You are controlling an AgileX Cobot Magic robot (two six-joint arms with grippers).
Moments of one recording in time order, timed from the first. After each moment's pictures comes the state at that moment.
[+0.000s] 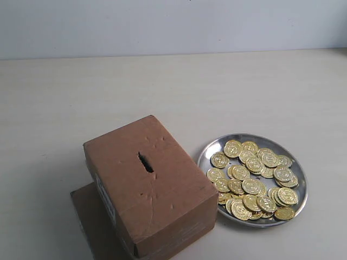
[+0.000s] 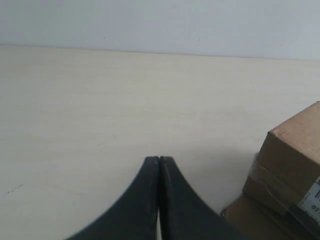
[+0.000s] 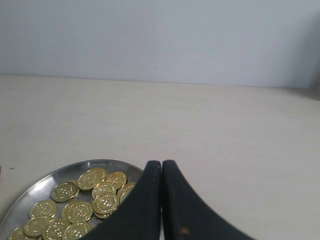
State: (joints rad) left arm -0.14 0.01 0.00 -0.11 0.37 0.00; right arm 0.05 0.01 0.00 0.01 0.29 0.00
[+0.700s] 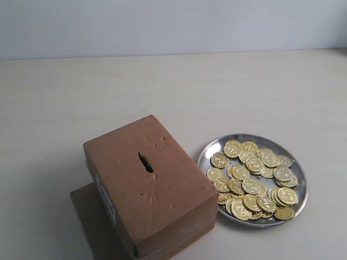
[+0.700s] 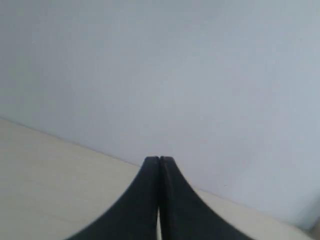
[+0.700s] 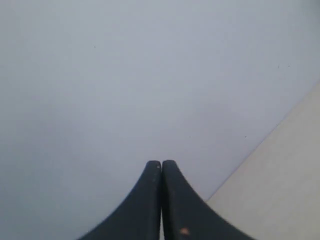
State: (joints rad) left arm -0.14 0.01 0.00 -0.24 -0.04 -0.21; right arm 0.05 0.01 0.00 0.64 -0.08 0.36
